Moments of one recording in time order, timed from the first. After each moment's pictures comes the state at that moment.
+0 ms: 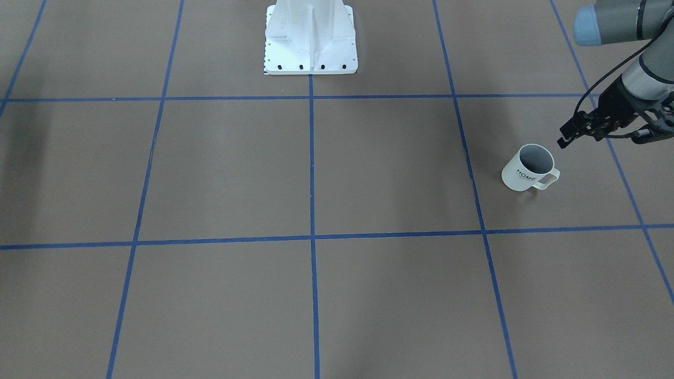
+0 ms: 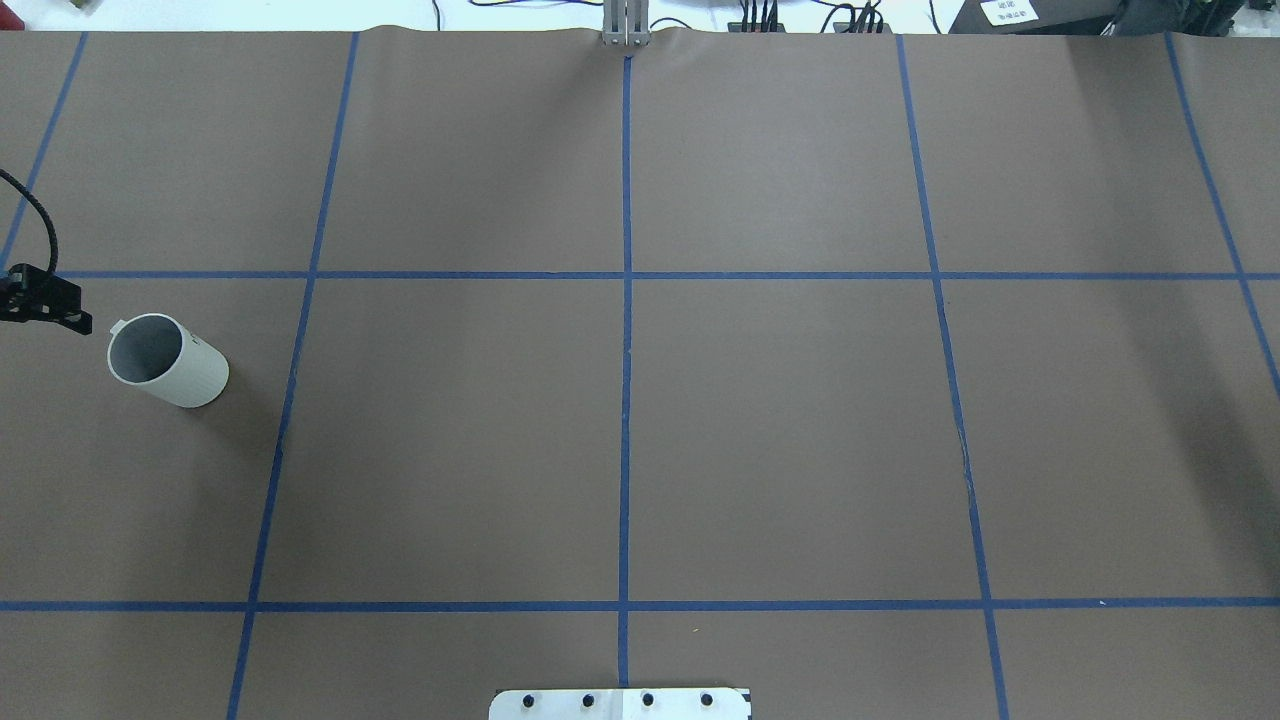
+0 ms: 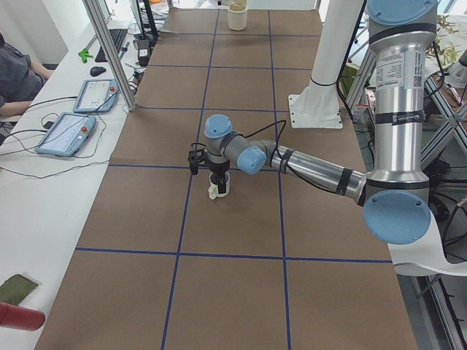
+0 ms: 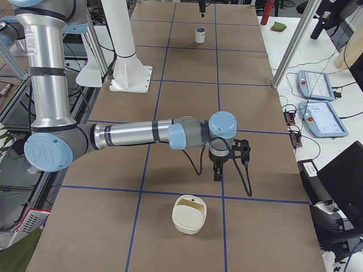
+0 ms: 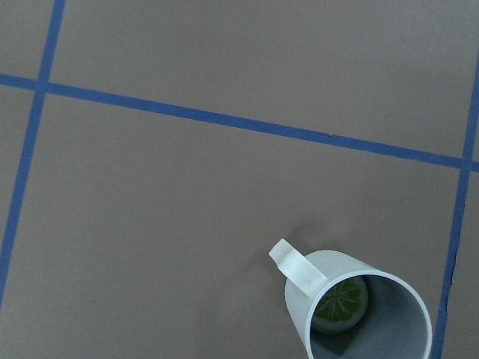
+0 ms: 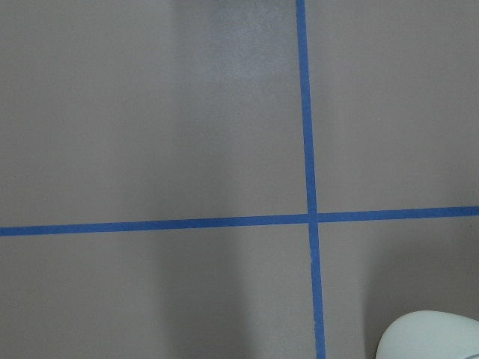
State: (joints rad) left arm -1.08 -1.51 -1.89 -1.84 -2.24 -0.91; right arm 1.53 -1.50 1.67 -1.55 2.38 0.22
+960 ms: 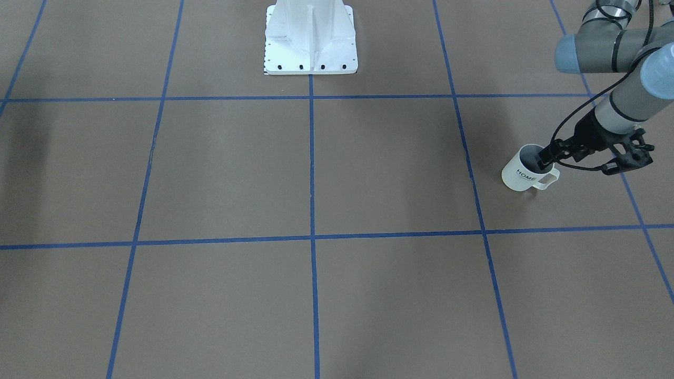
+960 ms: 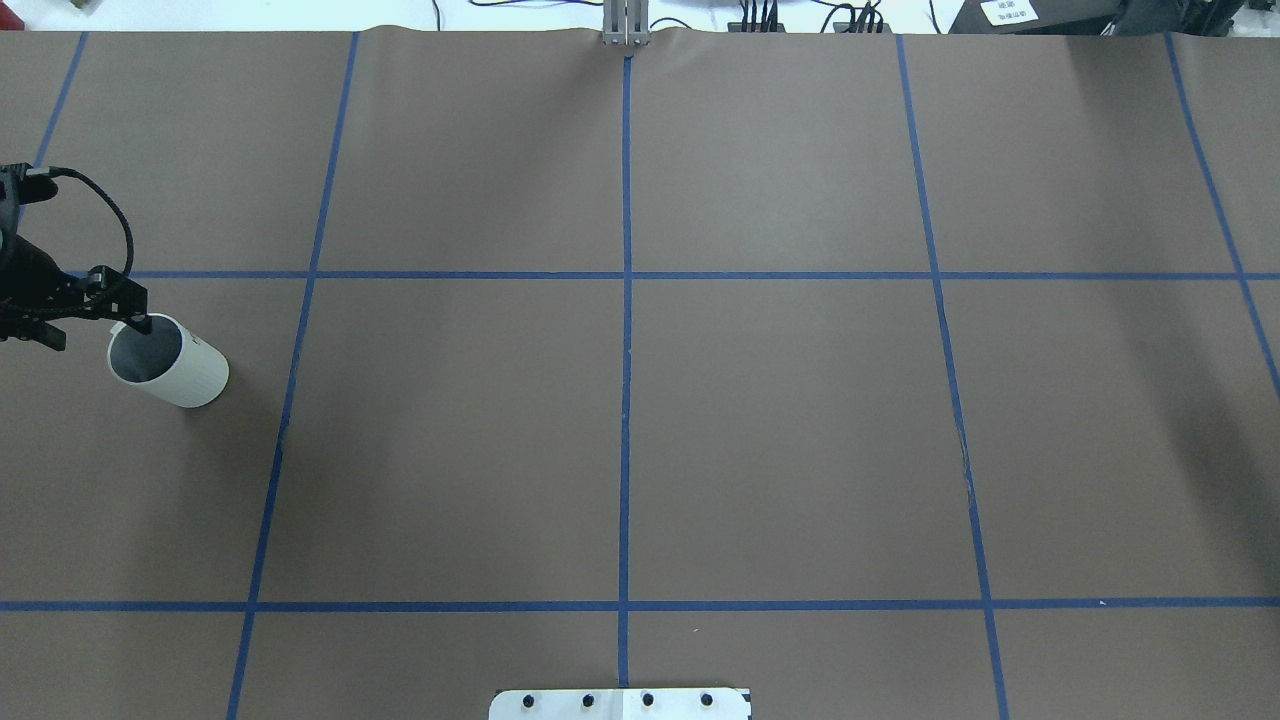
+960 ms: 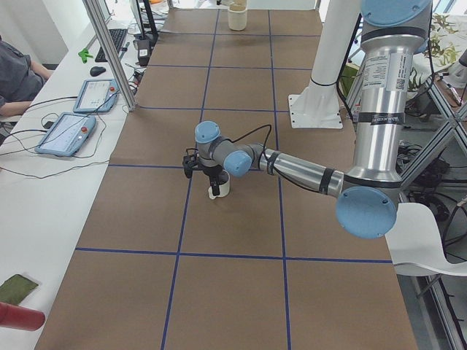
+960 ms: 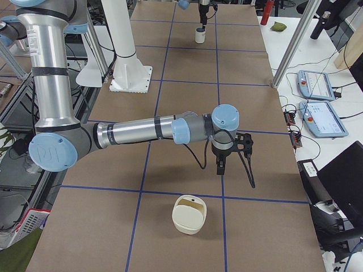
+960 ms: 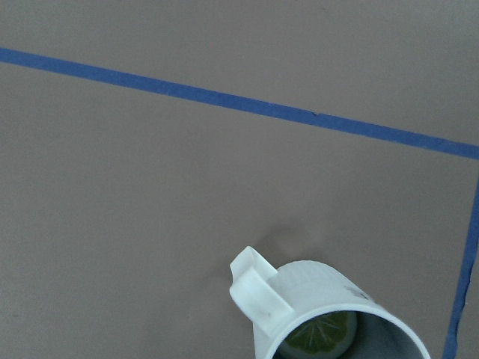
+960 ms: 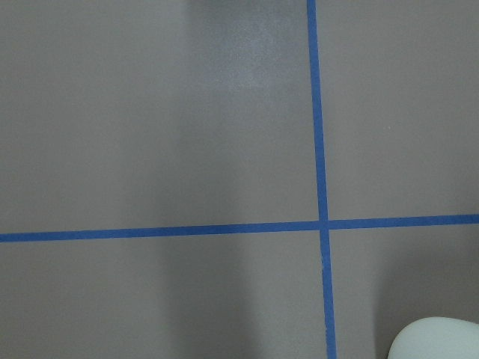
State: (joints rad) left arm -1.02 -1.62 -1.75 -1.85 -2.24 -0.92; right arm 1.53 -1.50 1.68 -1.55 2.38 0.24
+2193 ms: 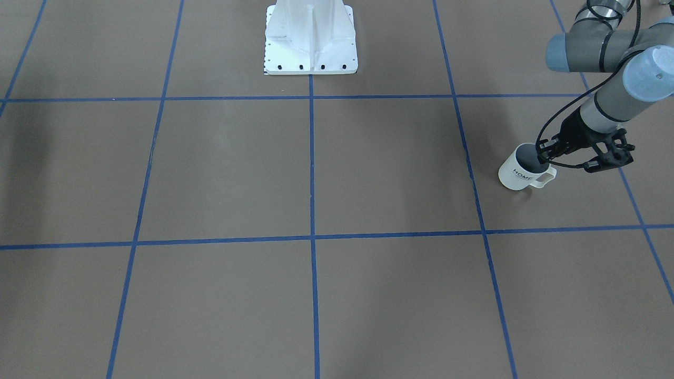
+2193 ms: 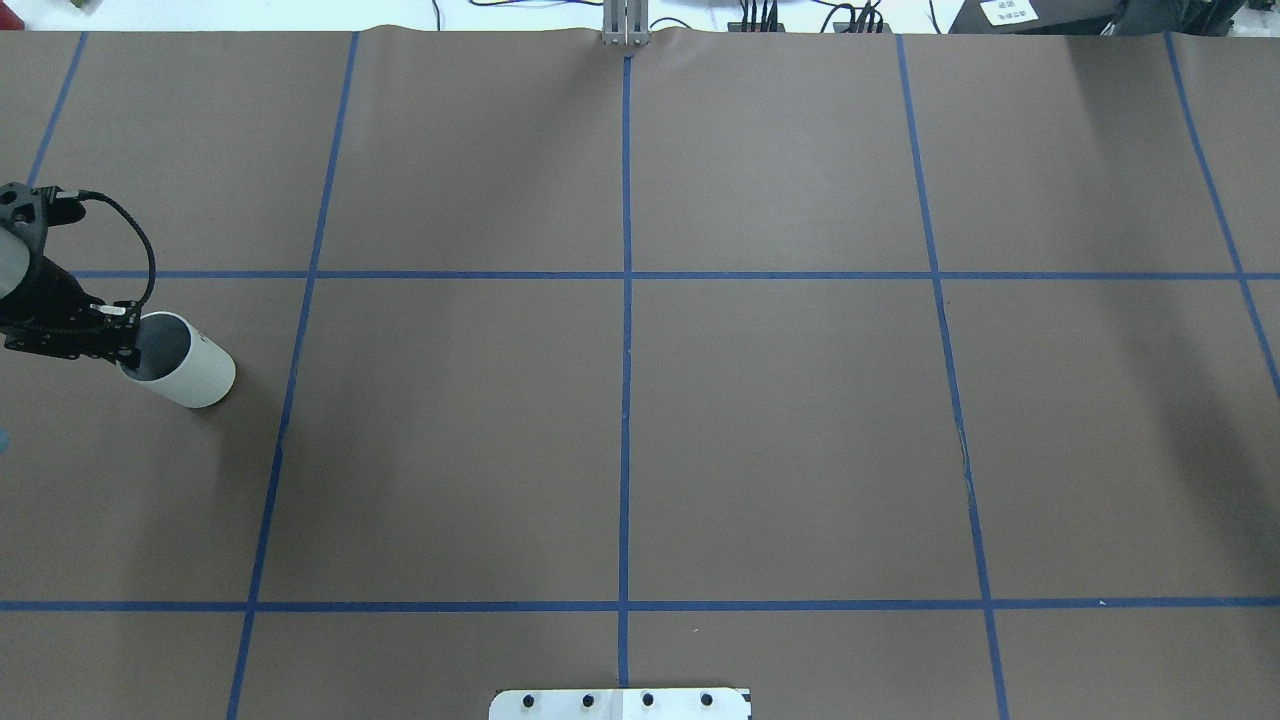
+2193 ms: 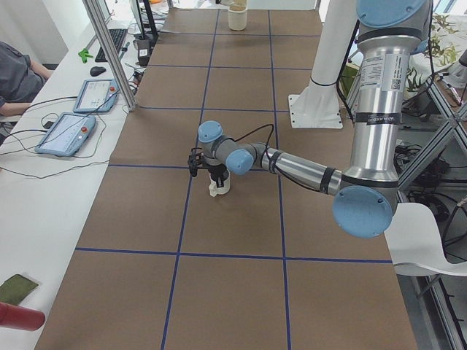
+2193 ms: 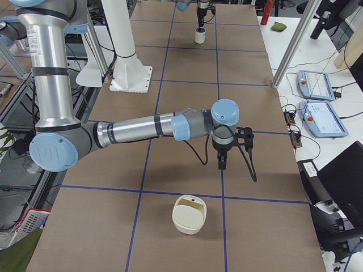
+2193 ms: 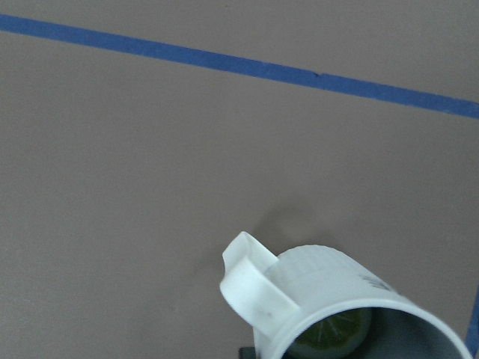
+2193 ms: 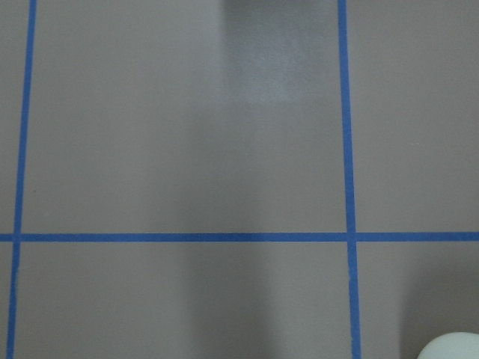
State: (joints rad) left arm -0.99 -1.62 -1.77 -1.82 -2.26 -0.93; right arm 1.53 -1.47 1.72 -1.54 2.43 0.24
